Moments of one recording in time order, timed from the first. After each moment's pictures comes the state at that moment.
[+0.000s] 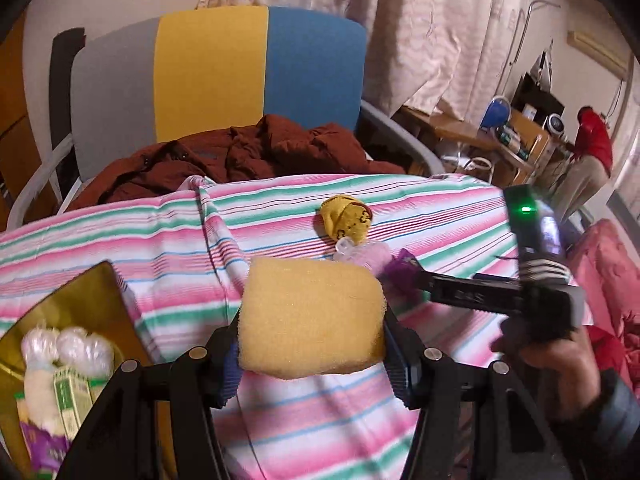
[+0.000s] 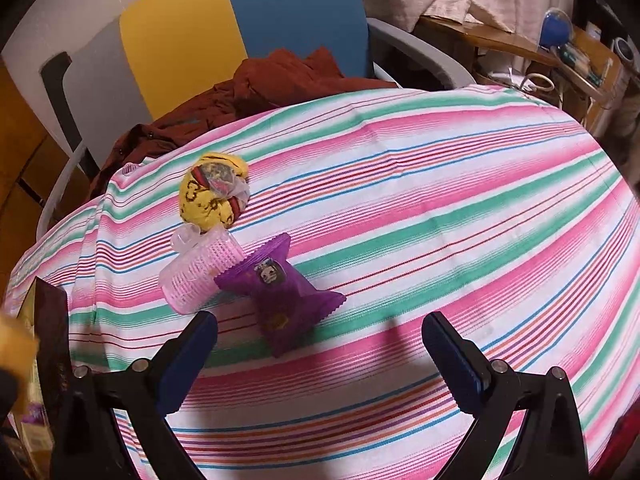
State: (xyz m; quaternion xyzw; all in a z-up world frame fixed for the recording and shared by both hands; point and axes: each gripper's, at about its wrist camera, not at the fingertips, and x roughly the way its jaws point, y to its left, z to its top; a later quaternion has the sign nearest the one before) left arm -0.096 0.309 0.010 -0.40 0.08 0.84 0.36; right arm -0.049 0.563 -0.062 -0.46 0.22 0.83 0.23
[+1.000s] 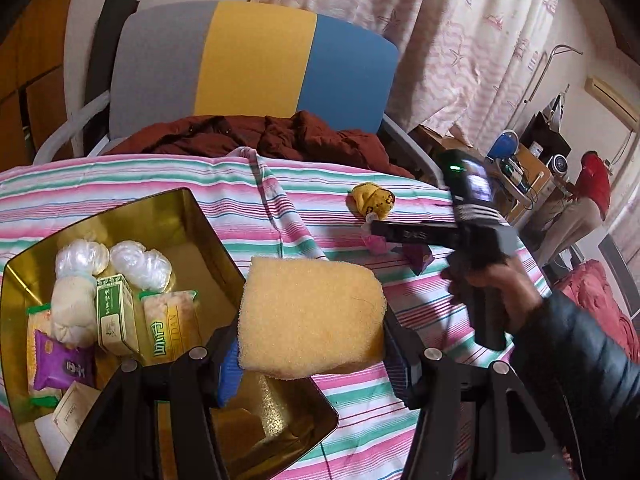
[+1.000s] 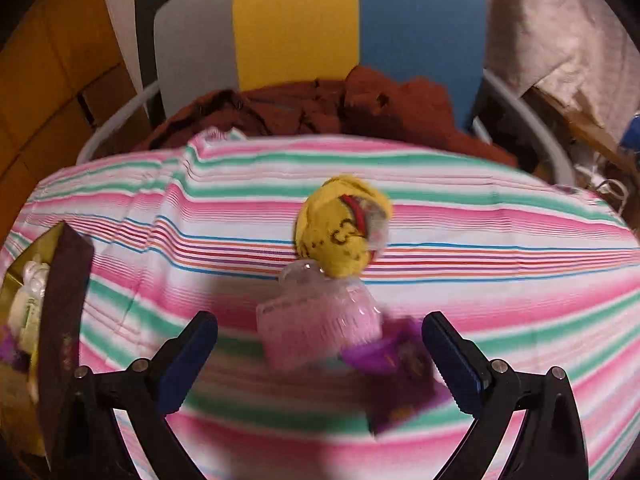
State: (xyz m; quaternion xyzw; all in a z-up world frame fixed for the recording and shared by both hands) left arm -0.073 0.213 0.007 -0.42 0.01 0.84 0.35; right arm -0.137 0.515 -0.069 -0.48 0.10 0.87 0.10
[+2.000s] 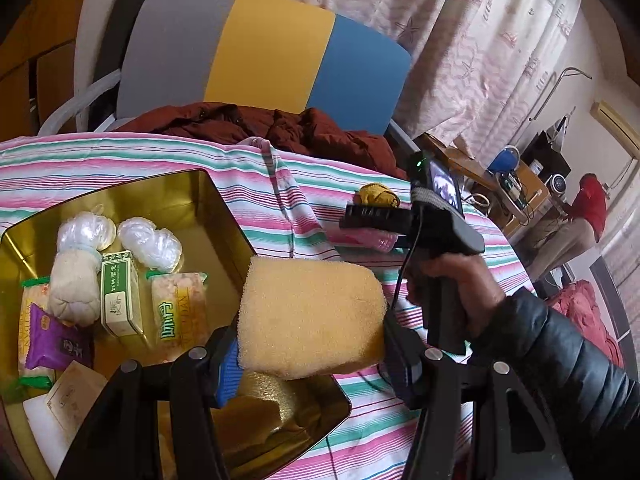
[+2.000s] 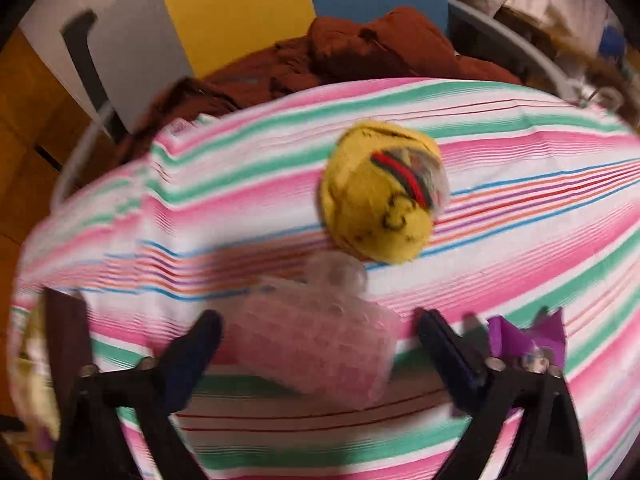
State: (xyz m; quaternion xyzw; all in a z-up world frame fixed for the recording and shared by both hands) left arm -0.077 0.190 0.002 -0.44 -0.03 0.83 0.34; right arm -0.167 0.498 -0.091 -0.51 0.20 0.82 0.17
